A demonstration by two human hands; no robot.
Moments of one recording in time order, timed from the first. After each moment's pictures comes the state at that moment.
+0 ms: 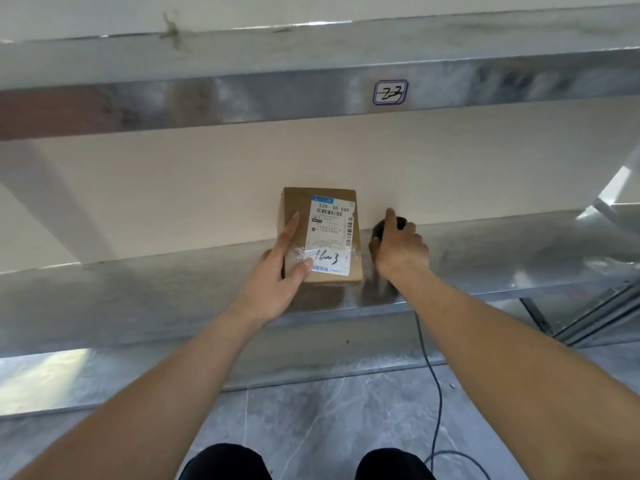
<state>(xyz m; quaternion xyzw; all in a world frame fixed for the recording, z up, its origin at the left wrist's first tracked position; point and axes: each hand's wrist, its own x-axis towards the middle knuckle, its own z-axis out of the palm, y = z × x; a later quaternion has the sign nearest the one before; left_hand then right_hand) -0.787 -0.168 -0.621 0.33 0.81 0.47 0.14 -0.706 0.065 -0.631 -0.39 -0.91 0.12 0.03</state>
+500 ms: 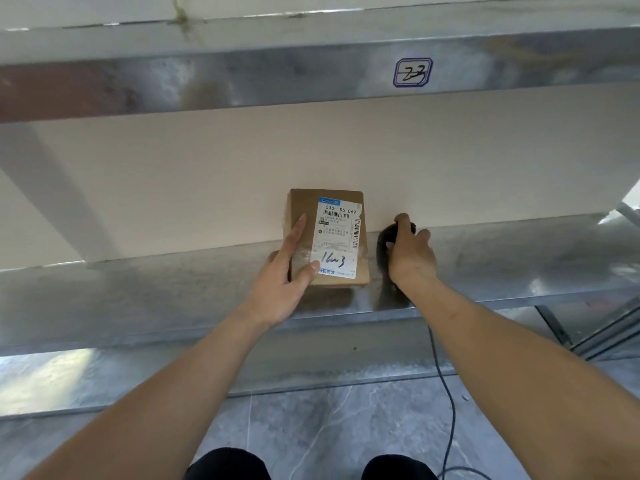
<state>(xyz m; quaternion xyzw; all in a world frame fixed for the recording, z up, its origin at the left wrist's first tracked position) -0.800 -0.166 -0.648 0.35 0.80 0.48 0.11 -0.715 0.069 -0.659 -0.43 -0.86 0.23 0.11</state>
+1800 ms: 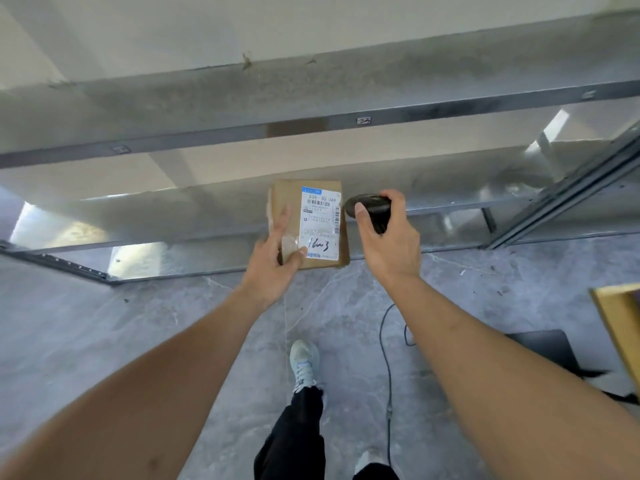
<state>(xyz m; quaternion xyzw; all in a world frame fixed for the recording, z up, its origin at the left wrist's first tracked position) -0.601 -0.324 -0.407 0.23 0.84 0.44 0.23 -0.492 -0.132 -0.382 -0.43 -0.78 0.43 0.15</state>
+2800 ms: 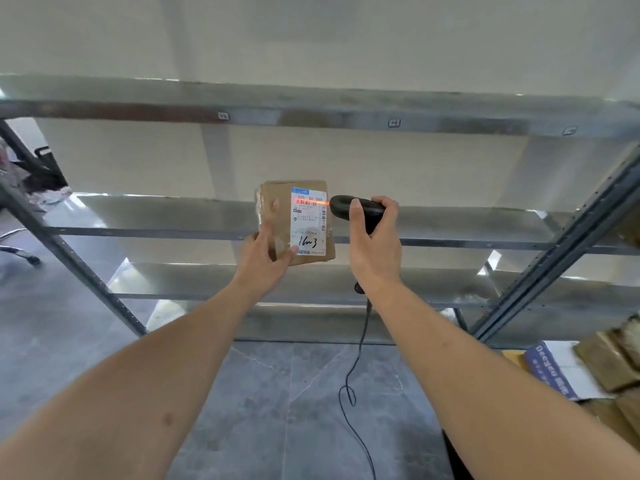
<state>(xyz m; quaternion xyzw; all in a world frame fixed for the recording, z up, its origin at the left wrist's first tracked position) -0.559 -0.453 -0.093 0.26 0.85 0.46 0.02 -0.436 -0.294 -0.024 -0.32 -0.76 0.49 0.29</state>
